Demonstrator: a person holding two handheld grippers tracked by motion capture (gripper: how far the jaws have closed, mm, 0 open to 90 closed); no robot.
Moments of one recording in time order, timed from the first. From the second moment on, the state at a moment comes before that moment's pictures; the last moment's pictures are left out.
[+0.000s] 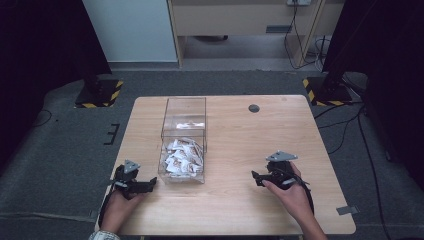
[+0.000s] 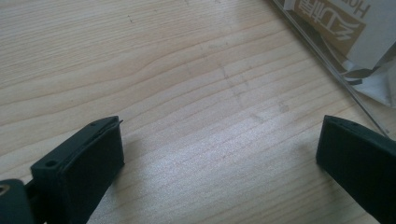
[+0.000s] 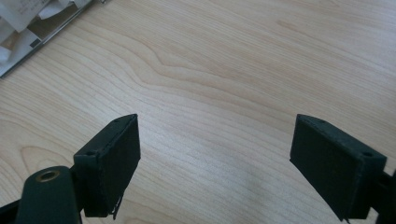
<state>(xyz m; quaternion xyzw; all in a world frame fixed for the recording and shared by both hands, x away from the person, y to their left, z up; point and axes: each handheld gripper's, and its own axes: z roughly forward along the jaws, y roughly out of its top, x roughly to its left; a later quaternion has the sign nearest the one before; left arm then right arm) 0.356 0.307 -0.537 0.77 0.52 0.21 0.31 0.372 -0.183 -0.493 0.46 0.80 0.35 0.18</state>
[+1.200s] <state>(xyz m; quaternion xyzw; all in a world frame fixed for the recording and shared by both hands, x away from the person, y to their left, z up) 0.356 0.307 -0.537 0.77 0.52 0.21 0.31 0.378 -0.148 -0.459 0.40 0.82 0.35 0.18</state>
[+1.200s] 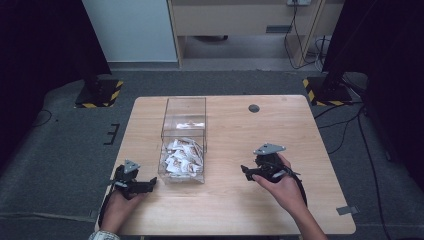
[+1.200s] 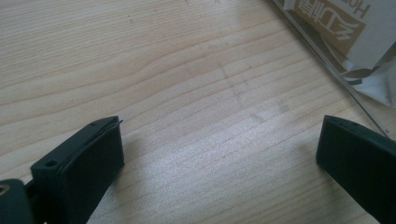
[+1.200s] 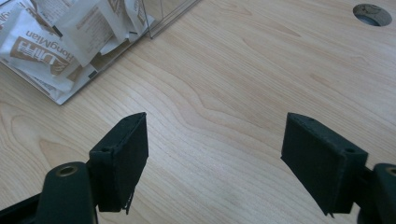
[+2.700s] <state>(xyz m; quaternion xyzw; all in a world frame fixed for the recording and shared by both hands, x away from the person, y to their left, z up) 0.356 0.307 -0.537 0.77 0.52 0.21 0.31 0.380 -0.084 -0.425 0.35 0.85 0.36 0.17</state>
